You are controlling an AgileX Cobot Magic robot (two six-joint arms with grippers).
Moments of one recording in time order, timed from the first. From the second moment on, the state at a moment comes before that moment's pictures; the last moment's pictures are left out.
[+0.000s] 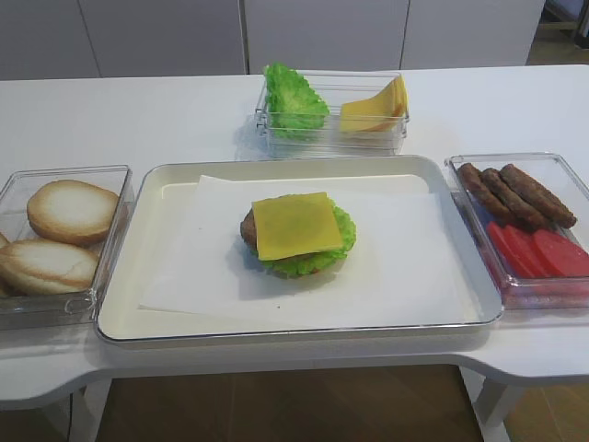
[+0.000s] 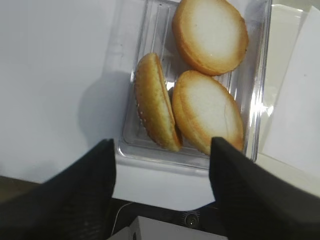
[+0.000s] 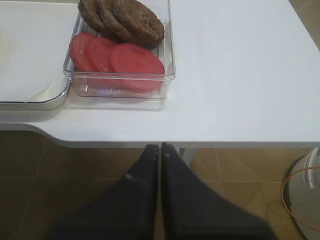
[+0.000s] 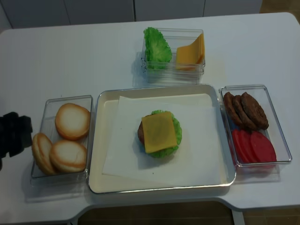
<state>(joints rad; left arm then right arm) -0.06 0.98 -0.91 0.07 1.06 -0.46 0.00 -0.02 -0.47 0.02 1.15 -0.06</state>
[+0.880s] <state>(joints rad) -0.06 1.19 -0.91 0.15 1.01 -0.72 0.00 -0.02 -0.47 0.01 1.15 -0.06</state>
